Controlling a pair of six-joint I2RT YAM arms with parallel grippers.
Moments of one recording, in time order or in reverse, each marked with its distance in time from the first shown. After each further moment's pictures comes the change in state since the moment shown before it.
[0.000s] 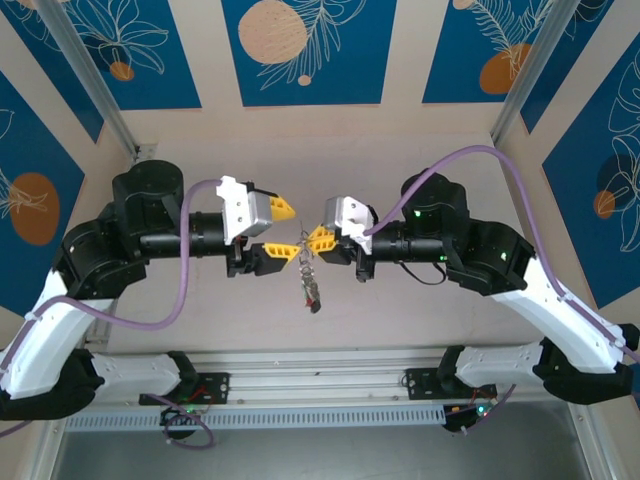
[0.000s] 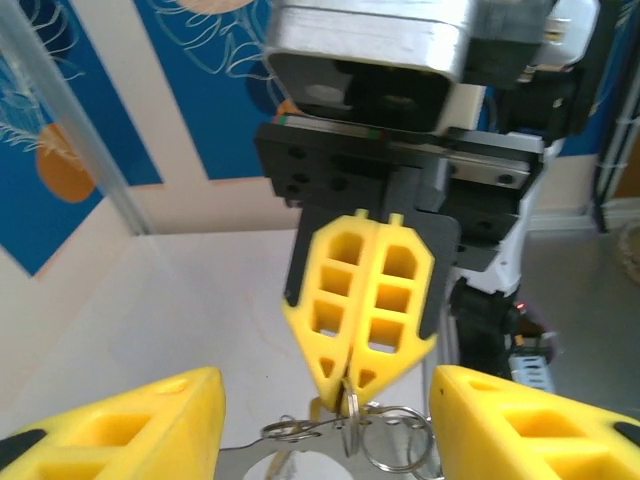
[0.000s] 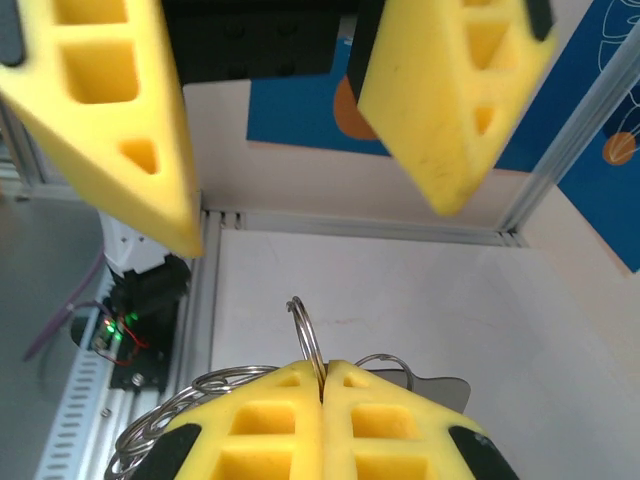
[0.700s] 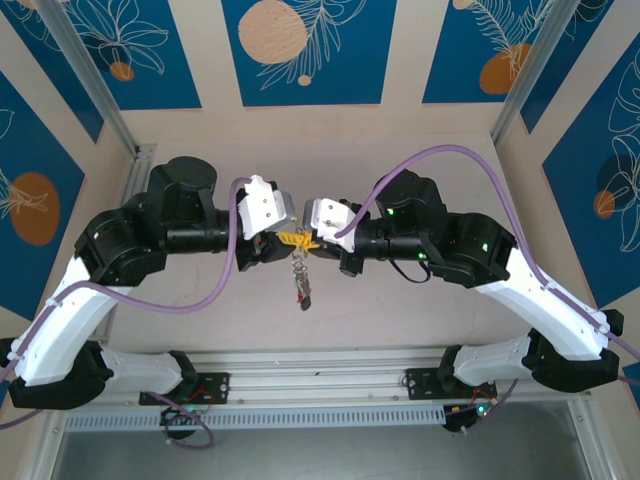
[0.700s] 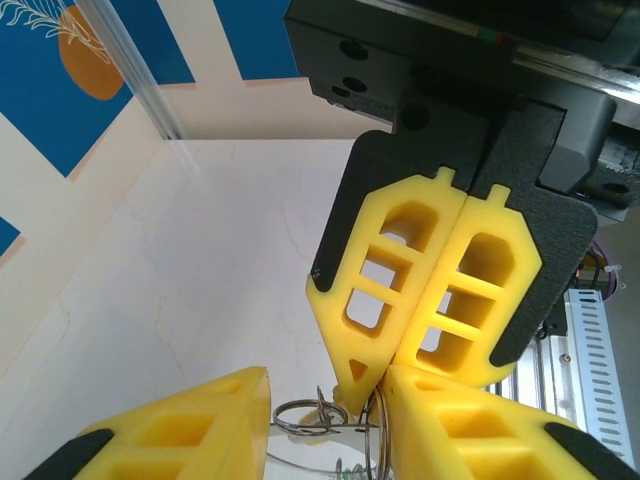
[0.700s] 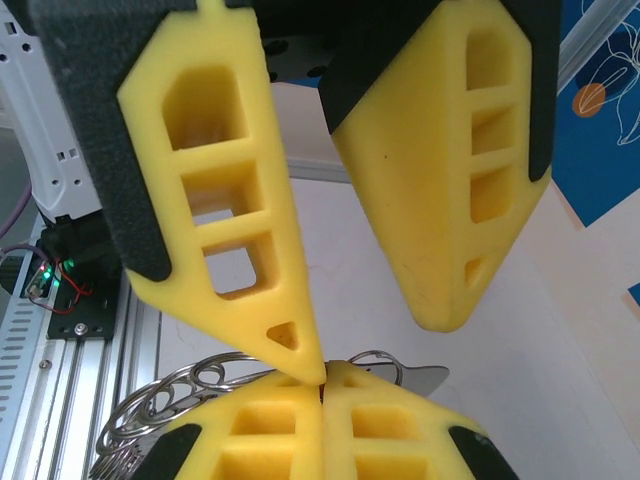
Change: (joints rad) left arm -0.001 0.070 0.023 -0.116 -0.132 0.034; right arm 0.037 0.082 0.075 -0.091 0.139 -0.064
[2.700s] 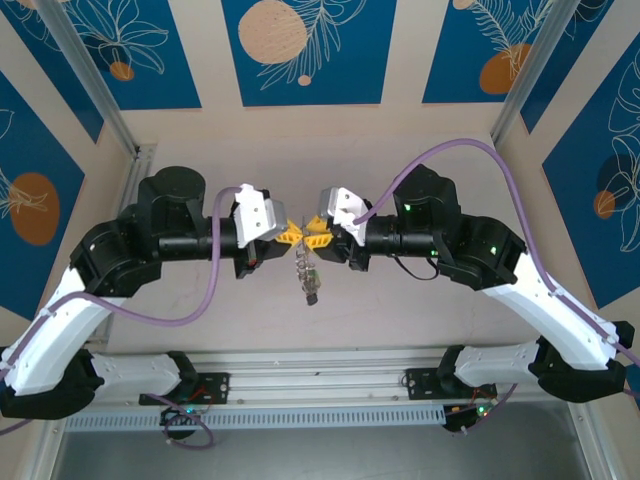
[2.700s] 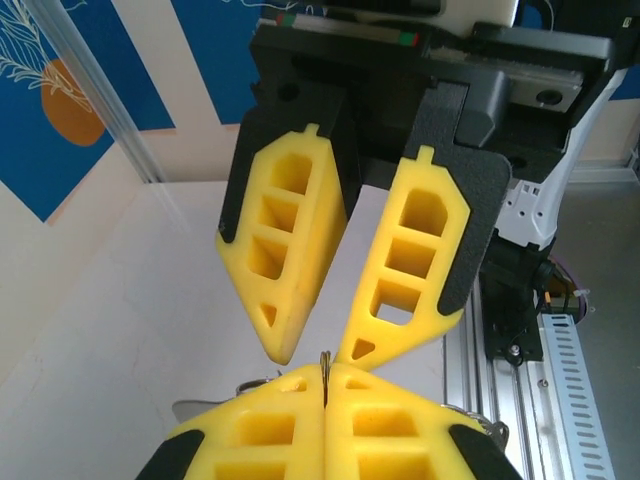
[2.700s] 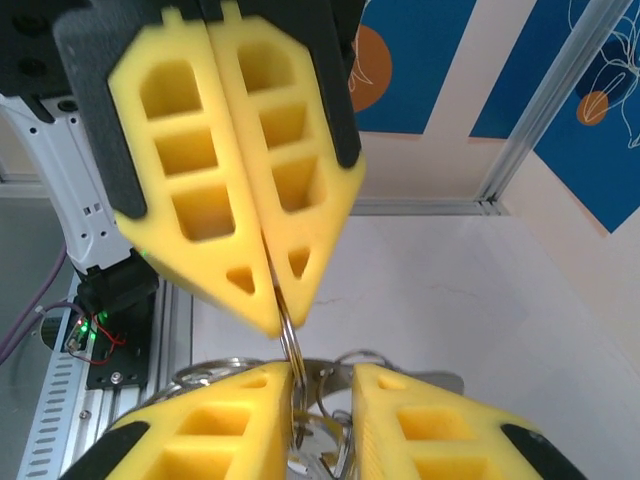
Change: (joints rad) left arm -0.001 -0.086 -0.121 0.127 0.085 -0.013; right arm -0.082 -0.066 -0.093 0.104 -0.123 0.114
